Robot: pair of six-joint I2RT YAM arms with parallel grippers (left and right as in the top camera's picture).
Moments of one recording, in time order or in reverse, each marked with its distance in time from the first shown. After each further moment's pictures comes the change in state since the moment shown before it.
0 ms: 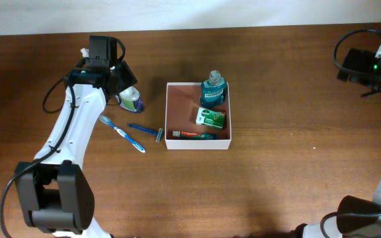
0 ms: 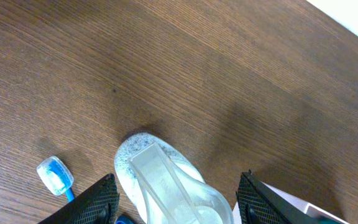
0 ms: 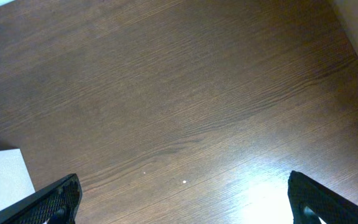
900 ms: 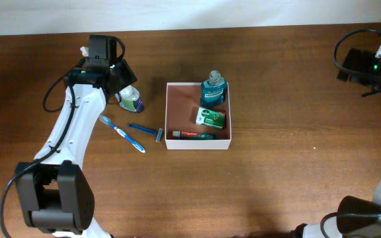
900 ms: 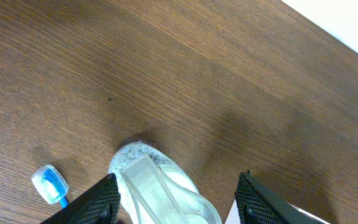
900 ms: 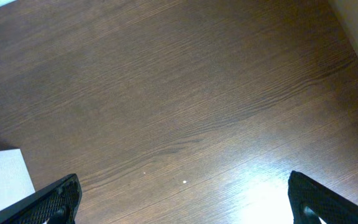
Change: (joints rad) left arm 0.000 -0.004 0.000 0.029 0.000 0.000; right arm 0.000 -0.001 0.000 0.000 0.000 0.000
